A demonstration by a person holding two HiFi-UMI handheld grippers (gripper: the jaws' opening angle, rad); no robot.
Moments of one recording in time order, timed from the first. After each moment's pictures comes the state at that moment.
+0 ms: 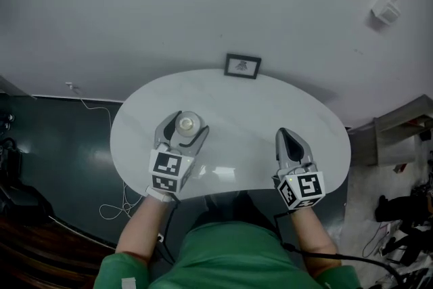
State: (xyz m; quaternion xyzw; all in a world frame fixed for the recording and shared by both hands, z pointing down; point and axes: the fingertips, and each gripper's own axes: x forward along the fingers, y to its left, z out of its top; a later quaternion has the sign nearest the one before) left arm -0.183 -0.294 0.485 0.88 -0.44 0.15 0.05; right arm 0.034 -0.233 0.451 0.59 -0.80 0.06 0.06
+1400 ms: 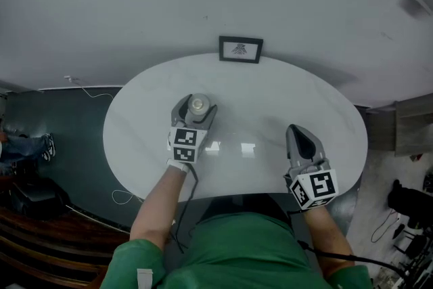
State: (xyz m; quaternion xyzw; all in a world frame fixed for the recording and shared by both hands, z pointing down) left arm -0.111 -0.408 0.653 0.86 -0.46 0.21 0.10; right arm 0.107 -0.295 0.535 0.56 -0.81 0.14 0.09
